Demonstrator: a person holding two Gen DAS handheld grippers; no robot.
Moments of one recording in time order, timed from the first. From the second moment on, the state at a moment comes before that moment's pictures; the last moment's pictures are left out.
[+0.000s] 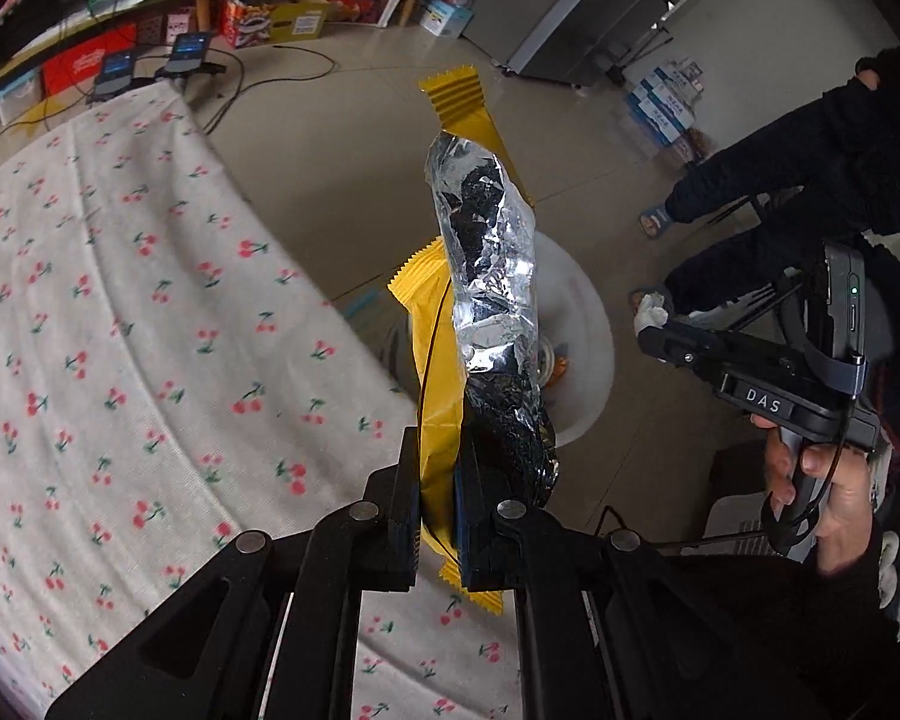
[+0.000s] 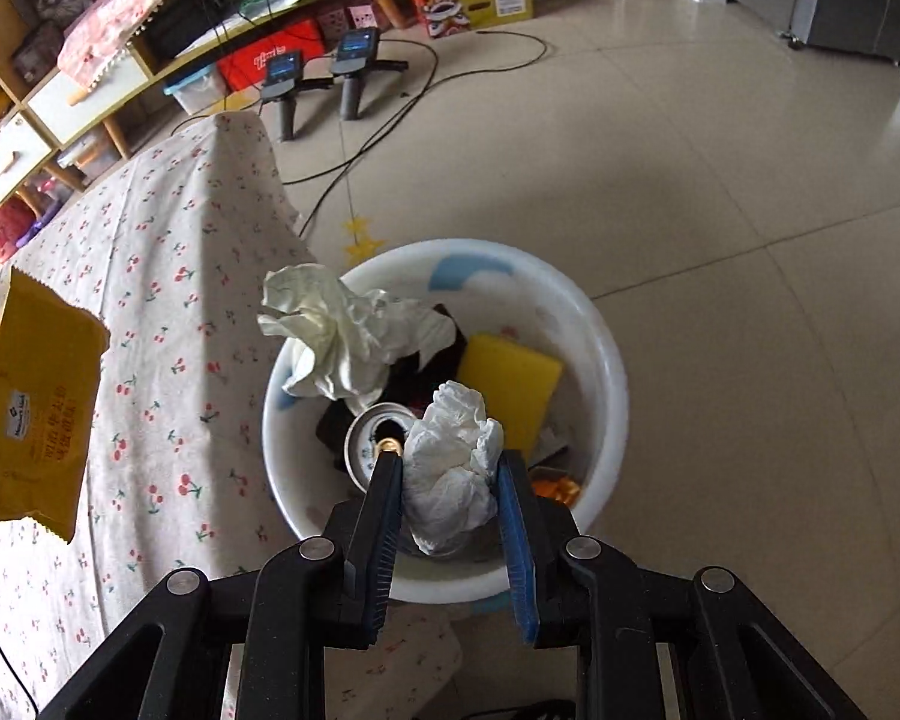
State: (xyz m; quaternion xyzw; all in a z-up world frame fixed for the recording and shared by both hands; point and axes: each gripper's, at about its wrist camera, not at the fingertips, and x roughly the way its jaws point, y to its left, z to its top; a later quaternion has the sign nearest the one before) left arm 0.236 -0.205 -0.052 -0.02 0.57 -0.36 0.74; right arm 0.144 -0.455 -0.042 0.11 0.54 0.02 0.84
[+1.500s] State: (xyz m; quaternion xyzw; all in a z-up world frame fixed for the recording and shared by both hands) left arm 0.247 -0.290 -0.051 0.07 0.57 -0.34 0.74; right arm 0.138 -0.501 -0.050 0.16 0.54 0.00 0.83
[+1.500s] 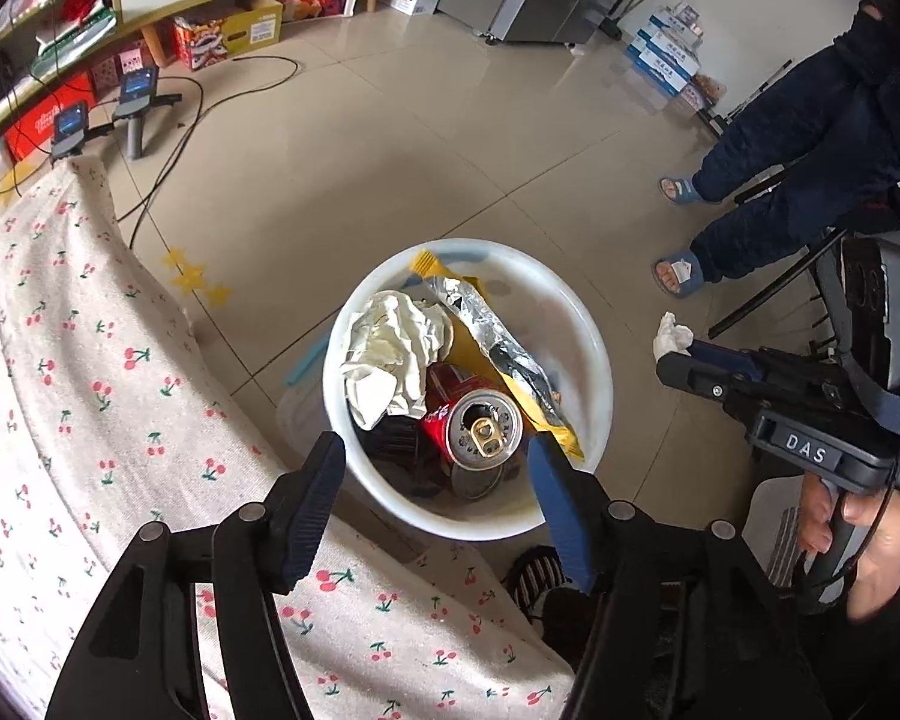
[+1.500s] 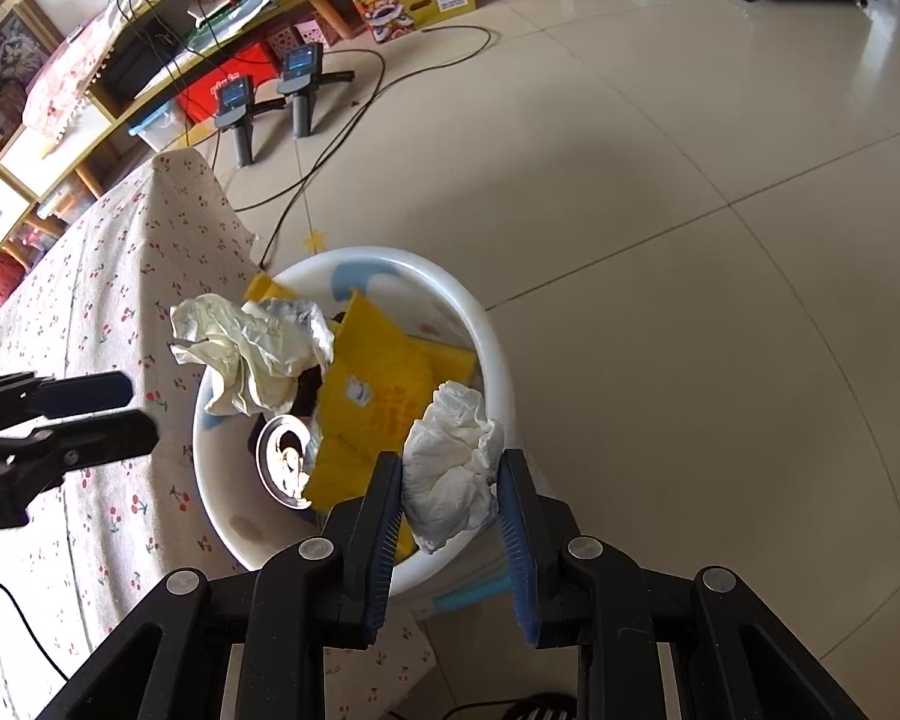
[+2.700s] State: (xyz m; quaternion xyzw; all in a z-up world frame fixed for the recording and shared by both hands) left arm 0.104 -0.055 -0.016 -0.02 0.51 -0.16 0.85; right arm 0.104 -0.392 -0.013 0.09 0.52 0.01 0.85
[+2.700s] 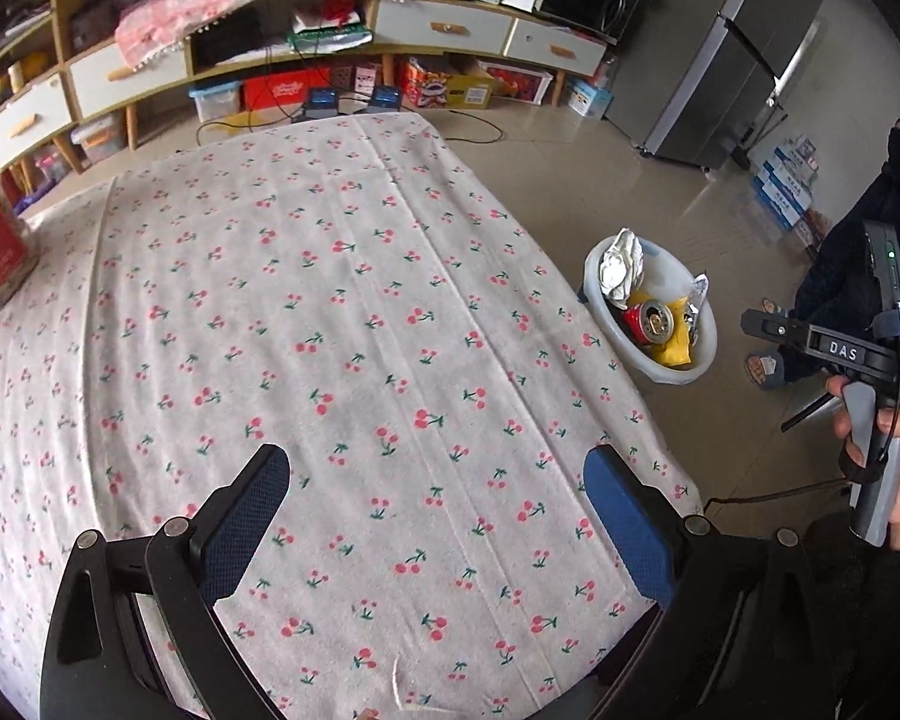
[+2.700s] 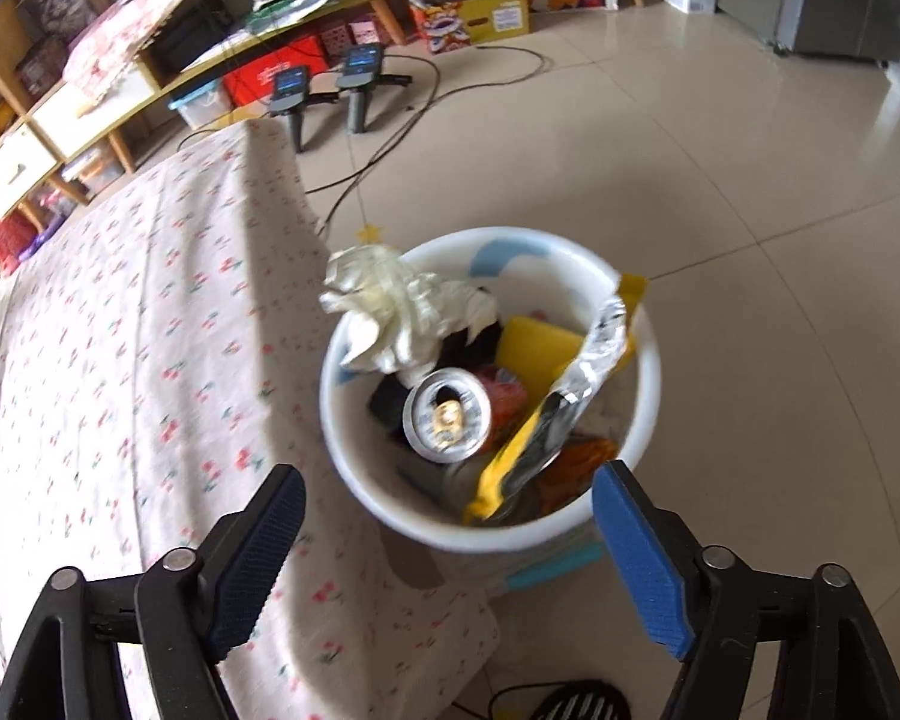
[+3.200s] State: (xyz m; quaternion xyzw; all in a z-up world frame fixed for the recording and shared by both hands) left arm 0.031 0.003 -0.043 -0.08 0.51 -0.05 0.86; right arm 0.022 -0.275 -0.043 0.04 0.51 0.07 0.86
